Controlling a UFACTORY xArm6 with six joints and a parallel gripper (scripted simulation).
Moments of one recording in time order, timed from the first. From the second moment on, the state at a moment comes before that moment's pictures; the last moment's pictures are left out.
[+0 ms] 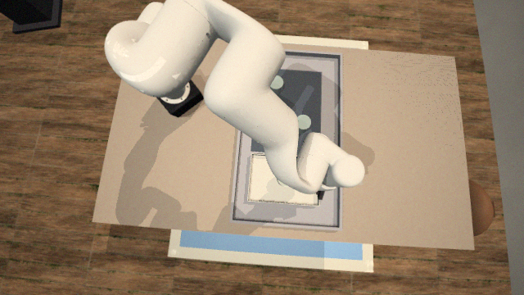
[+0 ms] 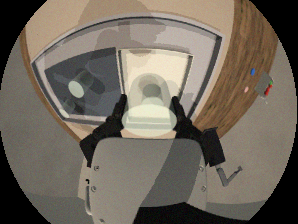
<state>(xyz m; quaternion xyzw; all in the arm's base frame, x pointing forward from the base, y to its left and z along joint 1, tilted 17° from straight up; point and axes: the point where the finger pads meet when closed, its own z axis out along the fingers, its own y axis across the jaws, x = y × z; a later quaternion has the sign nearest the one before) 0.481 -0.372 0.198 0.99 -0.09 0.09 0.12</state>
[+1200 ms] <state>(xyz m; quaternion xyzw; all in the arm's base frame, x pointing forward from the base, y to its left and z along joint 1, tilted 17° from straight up) 0.487 -0.402 0.146 0.99 -0.09 0.09 0.12</state>
